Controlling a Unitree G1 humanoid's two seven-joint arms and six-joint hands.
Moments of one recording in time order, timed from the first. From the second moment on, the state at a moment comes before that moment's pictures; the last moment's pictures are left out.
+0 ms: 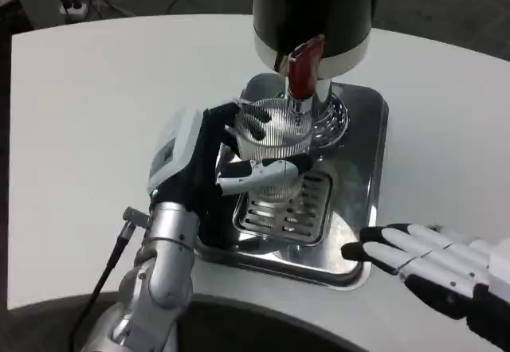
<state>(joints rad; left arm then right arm) -0.69 0.17 -0.14 0.68 0.48 -0.28 0.31 0.56 -0.80 -0.62 -1.03 -0.01 -0.12 0.61</state>
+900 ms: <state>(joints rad) -0.67 0.20 -0.17 0.72 0.44 -0.34 0.25 0.53 -0.80 -0.58 -1.03 0.00 -0.10 0.61</state>
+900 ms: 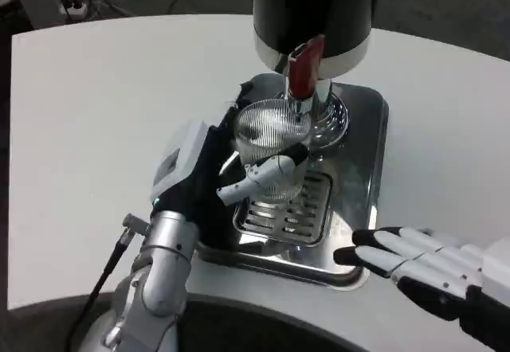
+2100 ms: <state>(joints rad) -0.64 0.25 -0.17 0.68 0.37 -0.41 0.10 0.49 -0.80 -0.53 -1.03 -0.01 -0.07 0.61</state>
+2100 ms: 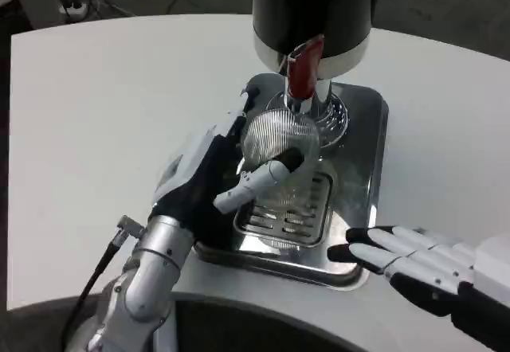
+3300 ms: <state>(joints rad) -0.45 0.37 0.05 -0.27 -0.19 0.05 -0.36 0.45 -0.78 -0.45 -1.03 -0.05 -0.05 0.61</state>
